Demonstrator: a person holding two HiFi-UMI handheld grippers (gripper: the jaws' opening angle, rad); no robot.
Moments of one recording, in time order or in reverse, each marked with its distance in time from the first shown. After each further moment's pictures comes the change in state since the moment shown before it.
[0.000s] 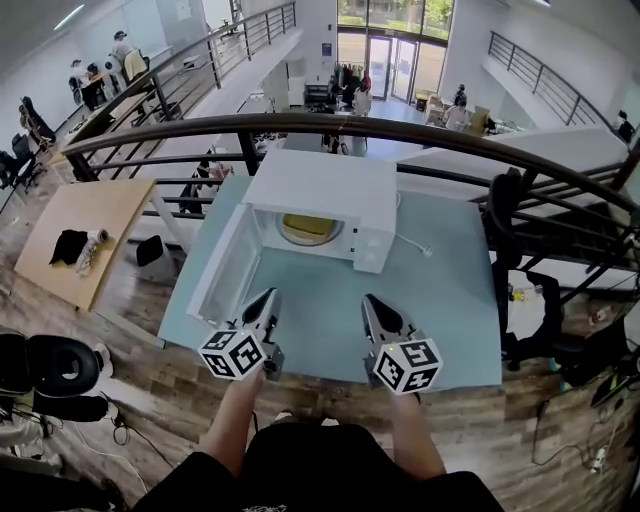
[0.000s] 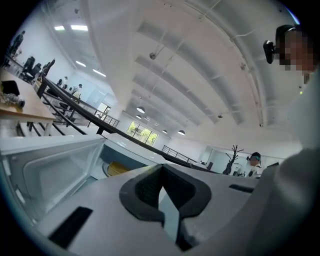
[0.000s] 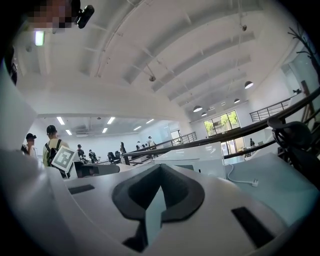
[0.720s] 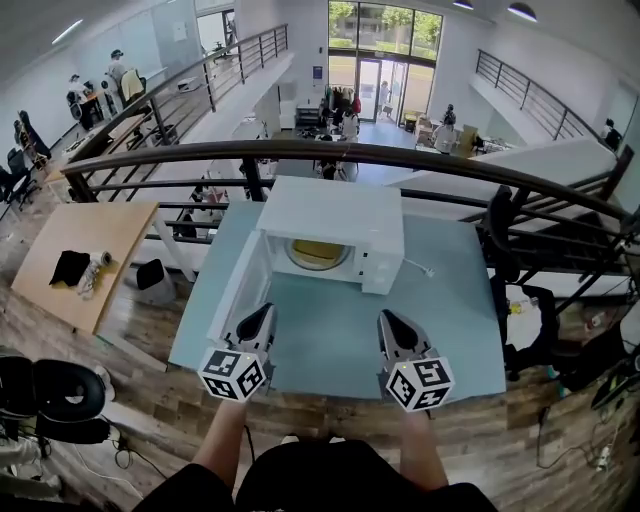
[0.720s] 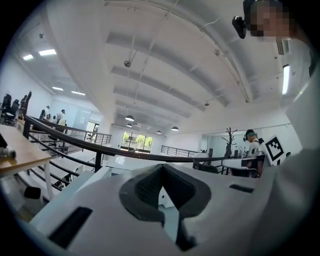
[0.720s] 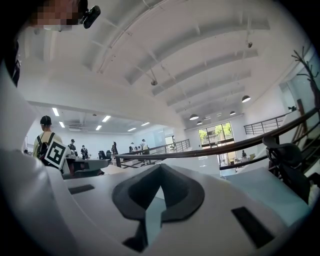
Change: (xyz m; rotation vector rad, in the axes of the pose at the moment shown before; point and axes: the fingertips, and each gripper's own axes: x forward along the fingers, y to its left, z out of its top) left arm -0.041 0.010 0.065 0.305 -0.012 -0.018; right arm -0.005 0.035 0.037 -0.092 -0.057 -0.092
